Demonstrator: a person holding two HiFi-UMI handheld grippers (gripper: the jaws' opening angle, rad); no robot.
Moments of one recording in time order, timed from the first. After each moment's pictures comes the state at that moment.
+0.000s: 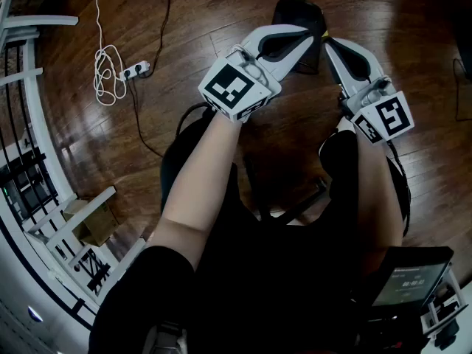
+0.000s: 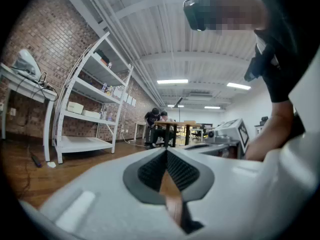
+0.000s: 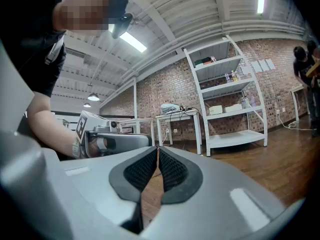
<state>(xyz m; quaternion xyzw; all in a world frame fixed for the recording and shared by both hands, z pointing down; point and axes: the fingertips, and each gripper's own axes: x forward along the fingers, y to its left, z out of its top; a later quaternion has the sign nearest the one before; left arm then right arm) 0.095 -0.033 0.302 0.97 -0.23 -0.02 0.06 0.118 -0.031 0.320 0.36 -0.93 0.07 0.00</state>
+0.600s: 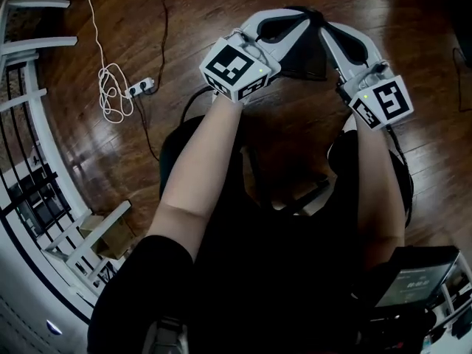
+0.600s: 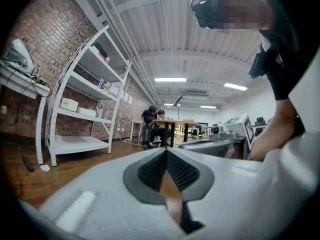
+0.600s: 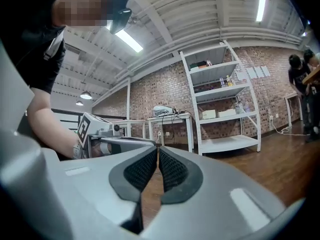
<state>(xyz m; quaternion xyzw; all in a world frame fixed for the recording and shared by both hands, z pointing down) 0.099 -0.105 0.307 0.98 -0.20 -0.01 0.07 0.116 -0.094 0.312 0.40 -0.92 0.06 0.00</state>
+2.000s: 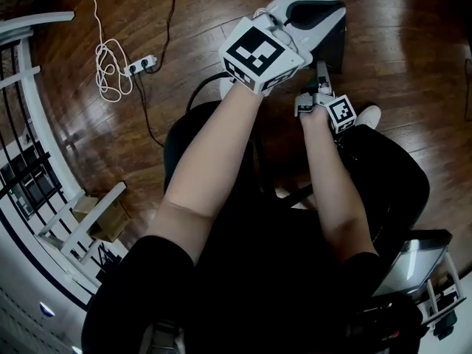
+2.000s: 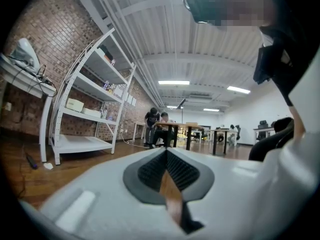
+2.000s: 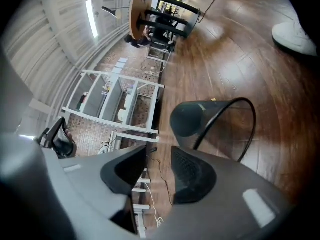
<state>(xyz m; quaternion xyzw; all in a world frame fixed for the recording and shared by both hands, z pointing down) 0.078 -0.125 0.298 0.97 -0.21 -0.02 0.08 0.111 -0.024 0.619 0.56 -0.53 0.55 -0.32</state>
